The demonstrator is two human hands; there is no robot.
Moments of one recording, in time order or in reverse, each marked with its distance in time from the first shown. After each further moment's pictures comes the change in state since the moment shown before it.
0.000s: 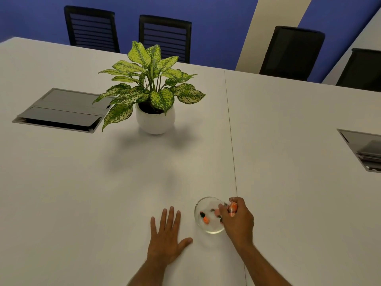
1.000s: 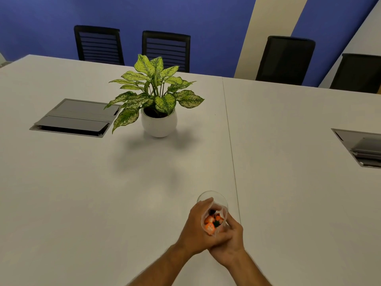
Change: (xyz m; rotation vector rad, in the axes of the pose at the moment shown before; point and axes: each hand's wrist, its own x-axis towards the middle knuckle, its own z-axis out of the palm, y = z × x) left_hand -0.019 0.078 -0.108 -1.089 0.077 0.218; right_hand -0.080 -0.016 -0.010 1.321 -0.646 0.736
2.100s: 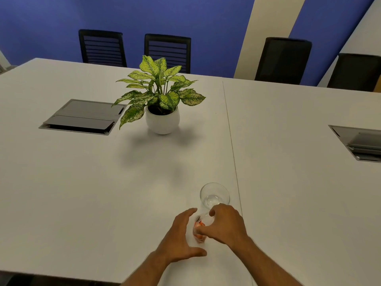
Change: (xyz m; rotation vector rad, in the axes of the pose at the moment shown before) left_hand -0.070 -0.041 -0.041 0.235 -0.244 -0.312; right_hand -0.026 0.008 0.025 -2.025 0.423 -0.501
